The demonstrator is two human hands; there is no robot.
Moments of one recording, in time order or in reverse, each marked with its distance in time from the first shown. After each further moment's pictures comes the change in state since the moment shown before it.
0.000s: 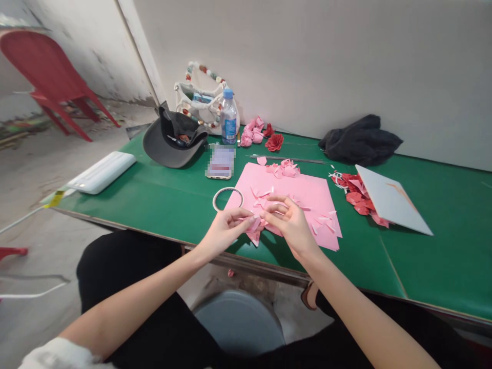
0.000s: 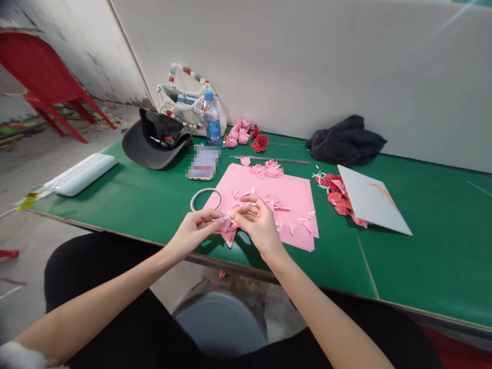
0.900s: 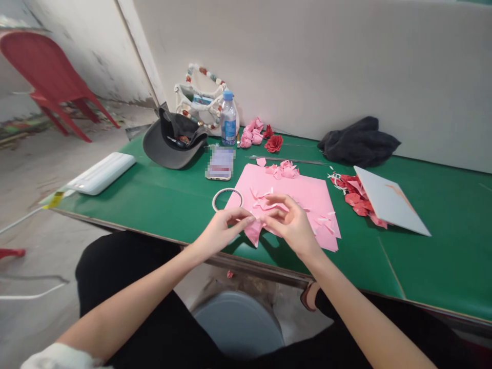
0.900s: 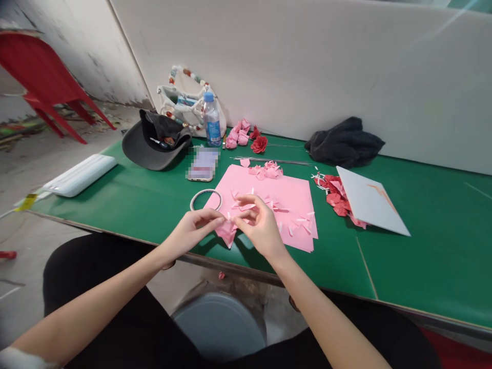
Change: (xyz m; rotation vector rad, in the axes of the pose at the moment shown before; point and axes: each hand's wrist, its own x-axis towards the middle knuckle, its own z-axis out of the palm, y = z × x) left_hand 0.003 0.007 -0.012 0.360 -0.100 0.144; right_hand 0.001 -0.003 -0.008 -0.263 -0.091 -0.188
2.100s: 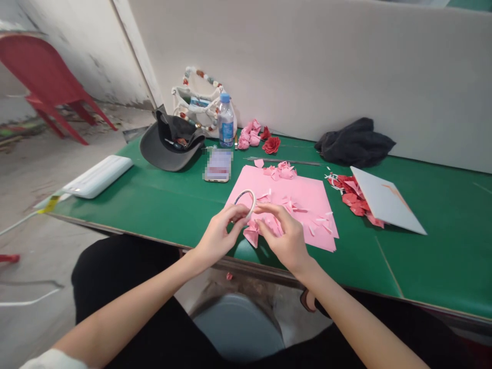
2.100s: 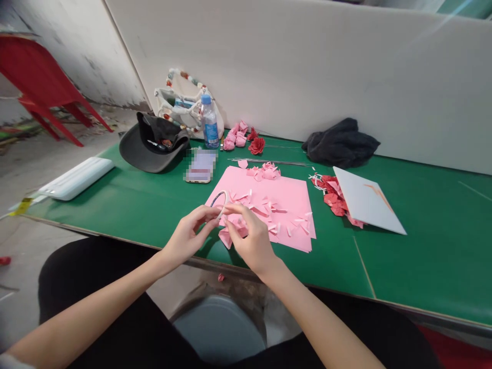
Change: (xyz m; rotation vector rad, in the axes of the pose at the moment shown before) left_hand -0.004 -0.007 0.009 0.149 0.187 0.170; right_hand -0.015 0.001 0.015 -0.472 0.114 -0.500
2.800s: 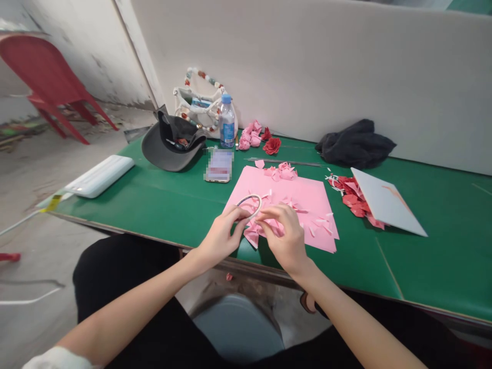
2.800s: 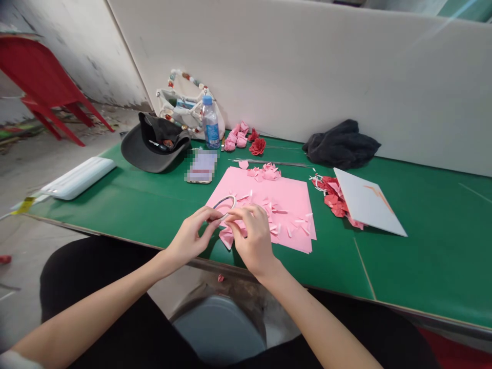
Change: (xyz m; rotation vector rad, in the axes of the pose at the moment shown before) left_hand 0.002 0.002 -0.001 0.161 -0.040 0.081; right_hand -0.003 0.004 0.005 -0.221 0.102 -0.095
